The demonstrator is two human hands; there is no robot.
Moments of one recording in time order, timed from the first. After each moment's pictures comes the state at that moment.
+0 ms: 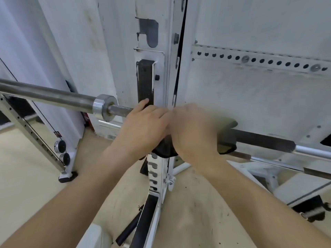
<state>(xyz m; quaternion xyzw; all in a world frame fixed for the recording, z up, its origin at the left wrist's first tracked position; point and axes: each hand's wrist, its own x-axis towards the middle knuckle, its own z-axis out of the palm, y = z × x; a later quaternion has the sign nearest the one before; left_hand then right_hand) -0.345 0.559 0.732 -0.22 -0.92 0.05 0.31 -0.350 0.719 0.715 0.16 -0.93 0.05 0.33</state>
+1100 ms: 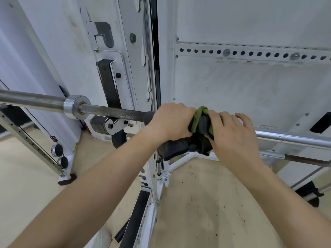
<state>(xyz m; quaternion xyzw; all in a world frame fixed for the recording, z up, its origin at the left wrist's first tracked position) -0.370 0.711 0.751 -0.28 -0.95 0.04 0.14 -0.329 0.896 0.702 0.13 -0.92 -0.07 0.36</state>
